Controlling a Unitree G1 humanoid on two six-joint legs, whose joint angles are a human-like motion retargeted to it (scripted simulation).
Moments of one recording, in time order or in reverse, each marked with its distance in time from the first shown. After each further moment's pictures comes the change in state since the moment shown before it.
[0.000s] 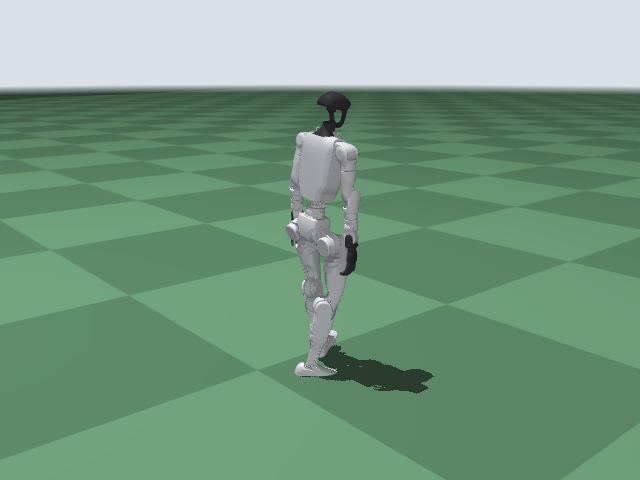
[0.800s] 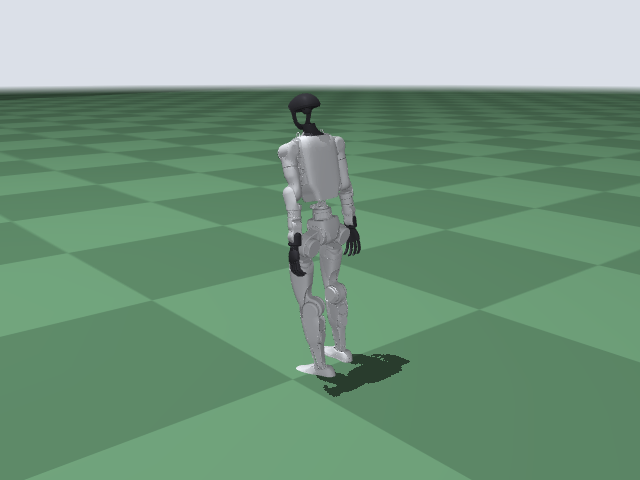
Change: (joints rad) left arm 0.080 0.011 0.183 0.130 -0.059 0.096 -0.051; right arm 0.094 0.009 -0.062 -0.116 0.023 -0.084 0.069; waist -0.070 0.038 0.094; left_leg 0.192 0.038 -0.220 0.044 0.069 -0.146; right_leg -0.152 0.081 0.520 -0.002 0.036 -0.095
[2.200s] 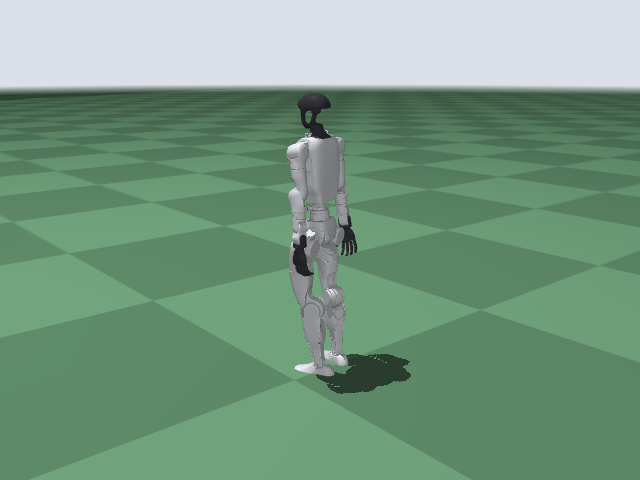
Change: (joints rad) left arm 0.006 -0.017 0.029 0.067 0.027 0.008 -0.116; right arm 0.033 0.011 -0.013 0.186 -0.040 0.052 -0.055; waist 0.052 -0.020 -0.163; left_leg 0.050 -0.058 -0.086 -0.056 0.010 0.040; right_leg 0.141 -0.028 -0.294 -0.091 0.036 -0.047
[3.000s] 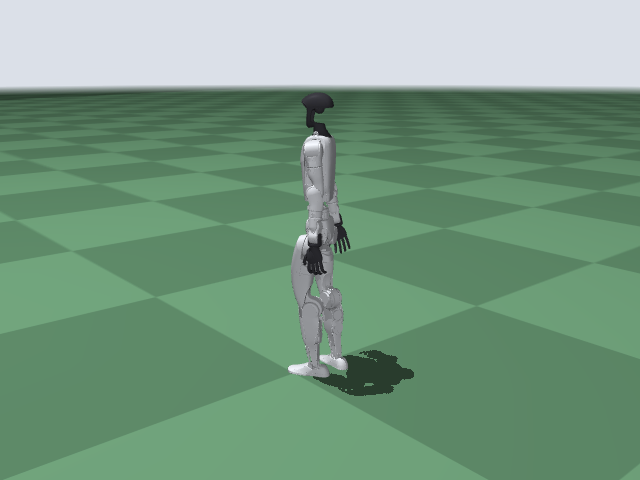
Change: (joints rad) left arm -0.001 -0.016 -0.014 -0.043 0.032 -0.014 0.006; right arm 0.092 -0.070 -0.143 0.028 0.005 -0.010 -0.002; waist 0.186 0.003 -0.024; left_leg -0.058 -0.038 -0.126 0.041 0.003 -0.032; right_leg 0.110 0.008 -0.201 -0.051 -0.024 0.041
